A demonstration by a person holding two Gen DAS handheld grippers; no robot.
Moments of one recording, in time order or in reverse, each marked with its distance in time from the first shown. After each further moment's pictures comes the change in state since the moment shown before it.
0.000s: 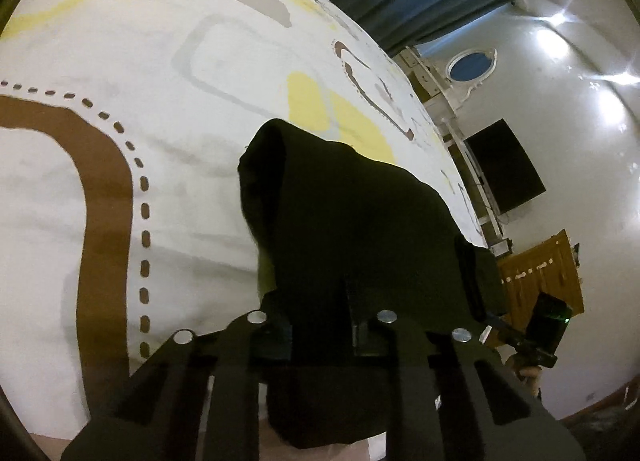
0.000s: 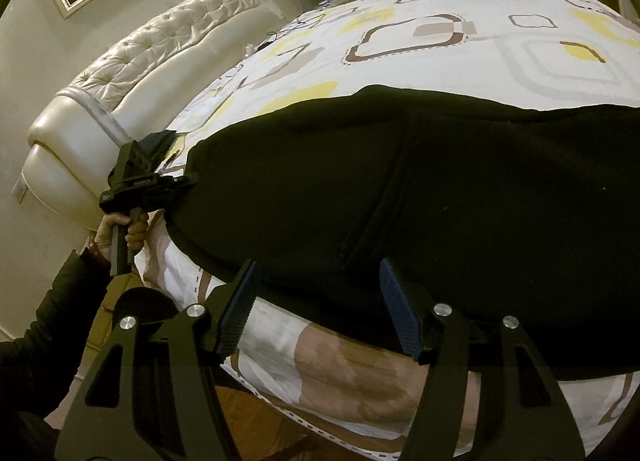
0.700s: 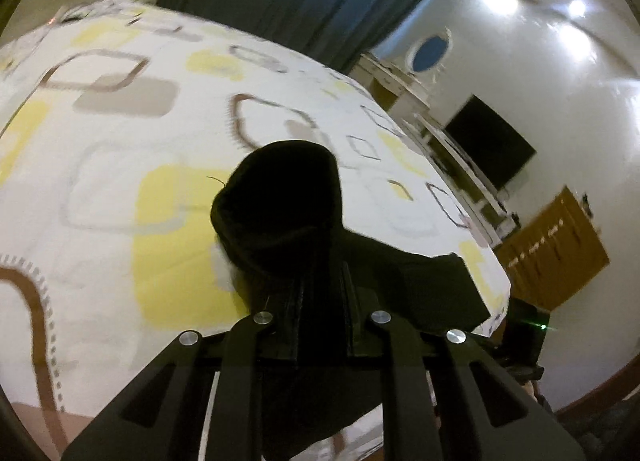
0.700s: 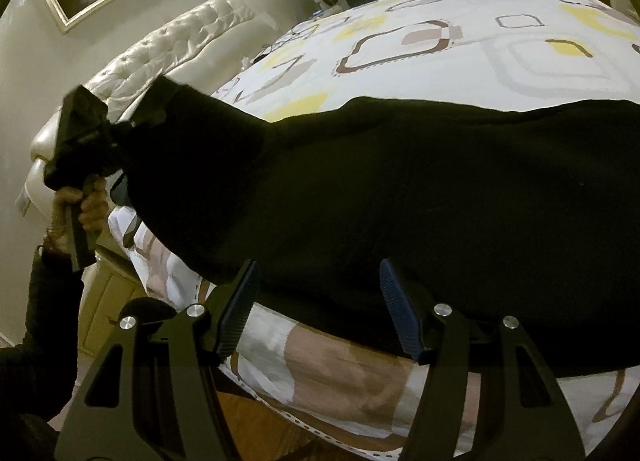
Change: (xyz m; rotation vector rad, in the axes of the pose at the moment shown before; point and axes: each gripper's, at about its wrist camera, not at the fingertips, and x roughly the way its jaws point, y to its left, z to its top) left arm 0.009 -0.190 0.021 0.284 -0.092 0.042; right arm -0.018 -0.016 -0.003 0.037 -0.044 0.008
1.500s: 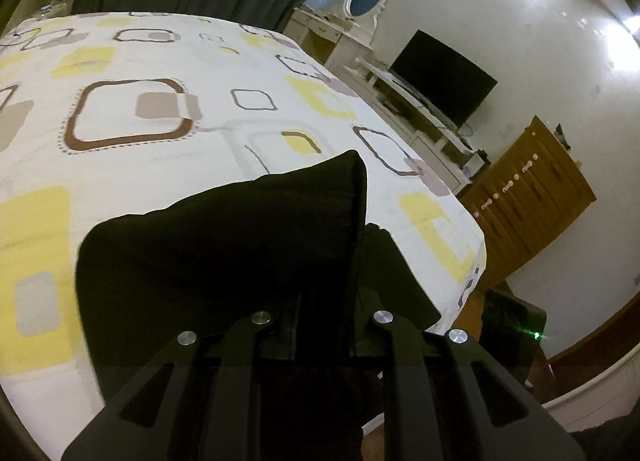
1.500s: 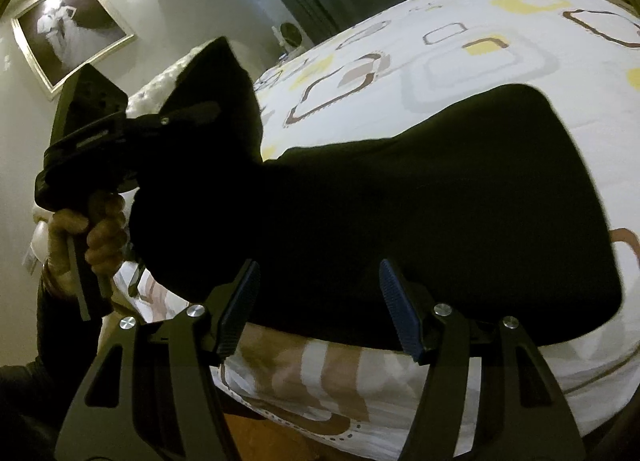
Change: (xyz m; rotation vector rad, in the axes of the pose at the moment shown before) left arm 0.148 -0.162 -0.002 0.158 0.165 -0.111; right arm -0.074 -0.073 -0.010 0.154 -0.152 -0.010
